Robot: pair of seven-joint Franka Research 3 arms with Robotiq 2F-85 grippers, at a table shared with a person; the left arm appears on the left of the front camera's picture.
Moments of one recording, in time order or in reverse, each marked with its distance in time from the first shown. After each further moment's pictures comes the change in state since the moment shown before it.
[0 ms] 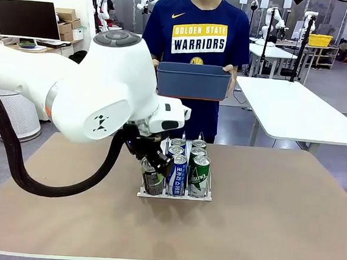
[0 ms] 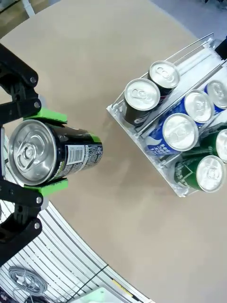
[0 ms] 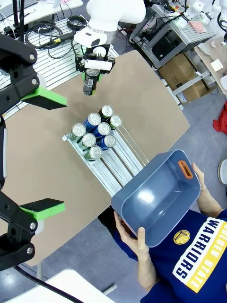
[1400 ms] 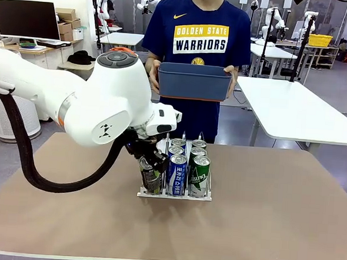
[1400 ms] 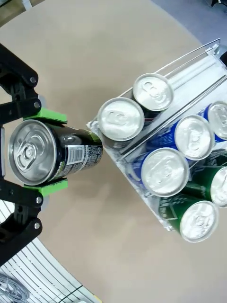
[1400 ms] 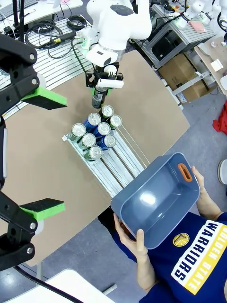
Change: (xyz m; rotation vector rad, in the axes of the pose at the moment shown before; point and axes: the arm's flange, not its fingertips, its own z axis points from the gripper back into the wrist) left arm 0.020 0.041 -0.051 0.011 -0.029 0.048; right arm 0.000 0.000 0.000 0.000 0.000 0.000
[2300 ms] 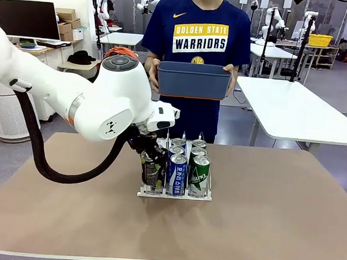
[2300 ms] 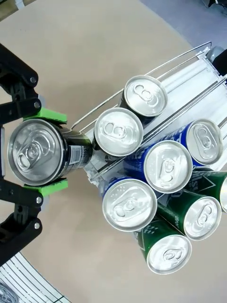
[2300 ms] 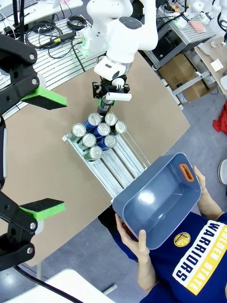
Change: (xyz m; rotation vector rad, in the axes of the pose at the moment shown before) left arm 0.026 0.027 -0.029 0.002 -0.014 0.002; right arm 0.000 0.000 0.000 0.000 0.000 0.000
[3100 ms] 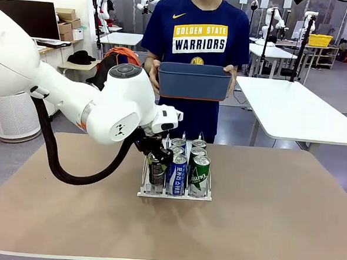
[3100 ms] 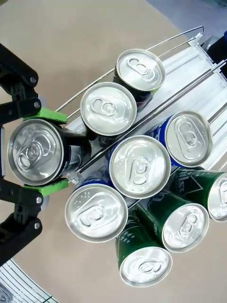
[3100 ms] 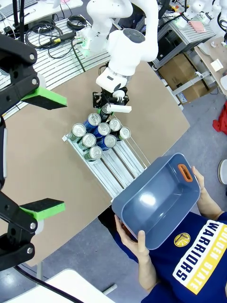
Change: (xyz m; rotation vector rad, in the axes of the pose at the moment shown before) left arm 0.018 0.008 -0.034 -0.049 -0.008 0.003; right arm 0.000 0.000 0.000 0.000 0.000 0.000
